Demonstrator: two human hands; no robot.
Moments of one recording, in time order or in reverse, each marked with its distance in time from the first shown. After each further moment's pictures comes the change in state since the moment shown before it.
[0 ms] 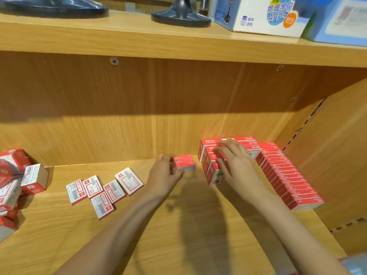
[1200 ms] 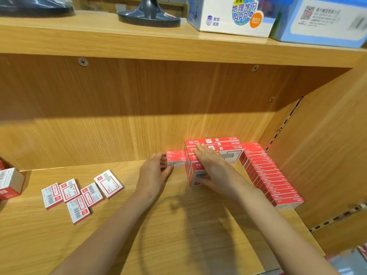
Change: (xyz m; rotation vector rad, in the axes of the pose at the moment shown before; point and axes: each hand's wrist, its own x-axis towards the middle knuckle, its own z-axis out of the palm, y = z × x) left_hand 0.004 0.018 0.021 -0.033 0.122 0.086; right_hand 0.003 0.020 -0.001 0.073 -0.413 -0.089
